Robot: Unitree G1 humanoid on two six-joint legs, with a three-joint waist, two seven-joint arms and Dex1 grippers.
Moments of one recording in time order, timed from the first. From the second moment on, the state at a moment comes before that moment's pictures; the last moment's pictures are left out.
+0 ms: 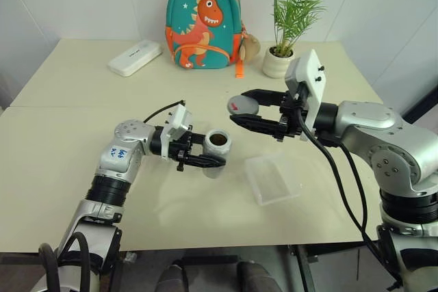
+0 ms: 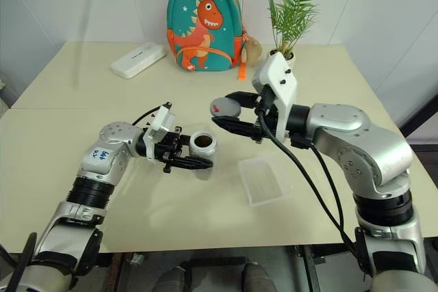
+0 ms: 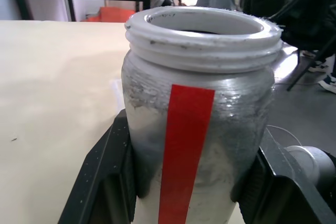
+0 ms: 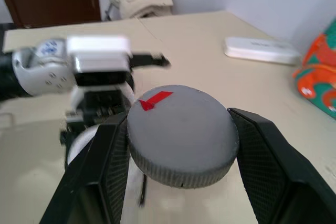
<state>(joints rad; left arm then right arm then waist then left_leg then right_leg) -0.80 0.49 -0.09 0.31 -0.40 0.26 -1.41 -0.75 -0.71 -0.04 -0.43 0.72 0.90 0.66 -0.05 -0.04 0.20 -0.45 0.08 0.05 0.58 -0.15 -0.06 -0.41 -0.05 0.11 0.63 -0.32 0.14</state>
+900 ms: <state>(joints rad) -0.89 0.50 -0.01 0.41 -0.40 0.24 -1.36 -0.05 -0.60 -0.37 -0.35 0.48 0.79 0.37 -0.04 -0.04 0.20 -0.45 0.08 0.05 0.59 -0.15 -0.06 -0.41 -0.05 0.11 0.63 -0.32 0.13</state>
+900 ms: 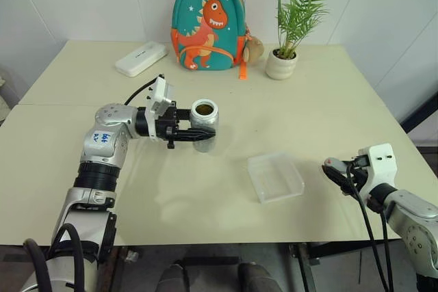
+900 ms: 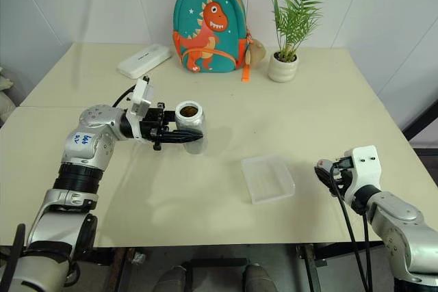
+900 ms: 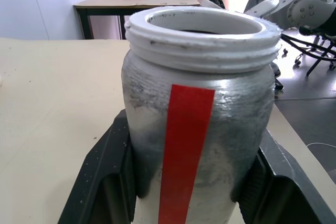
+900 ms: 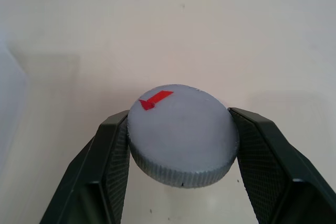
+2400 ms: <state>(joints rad) -1.31 0.33 -0.67 0.62 1.16 -0.95 0.12 0.30 -0.73 -0.72 -0.60 0.86 0.59 0.79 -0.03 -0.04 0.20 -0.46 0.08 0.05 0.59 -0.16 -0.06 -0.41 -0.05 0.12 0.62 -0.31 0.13</state>
